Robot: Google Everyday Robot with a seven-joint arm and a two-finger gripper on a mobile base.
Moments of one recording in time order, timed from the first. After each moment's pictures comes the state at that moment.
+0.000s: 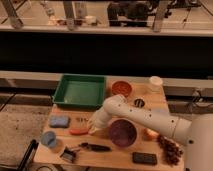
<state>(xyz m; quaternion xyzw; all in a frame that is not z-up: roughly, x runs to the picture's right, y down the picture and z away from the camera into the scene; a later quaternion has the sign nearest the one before) -0.085 0.224 0.831 -0.30 -0.34 -0.11 0.88</state>
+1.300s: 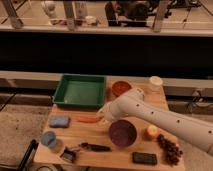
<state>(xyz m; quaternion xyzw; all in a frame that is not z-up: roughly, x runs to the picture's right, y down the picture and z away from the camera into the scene) -0.013 0.145 0.753 -0.18 -0.29 -0.11 0.93</state>
